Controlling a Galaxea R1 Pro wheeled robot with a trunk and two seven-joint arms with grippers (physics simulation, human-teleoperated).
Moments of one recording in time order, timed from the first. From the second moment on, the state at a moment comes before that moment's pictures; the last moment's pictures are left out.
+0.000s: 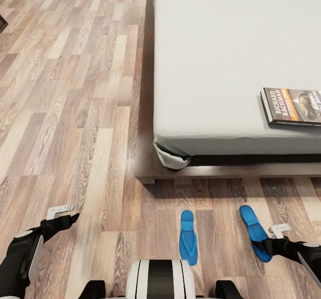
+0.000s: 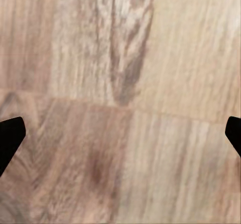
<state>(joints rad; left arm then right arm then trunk) -0.41 0.17 0.43 -1.11 -0.12 0.47 -0.33 -0.47 -0.47 -0.05 -0.66 0.02 0.30 0.51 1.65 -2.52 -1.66</state>
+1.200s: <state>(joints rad) -0.41 0.16 0.43 -1.11 -0.12 0.47 -0.33 -0.47 -0.47 -0.05 -0.66 0.02 0.30 0.51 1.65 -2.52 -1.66</state>
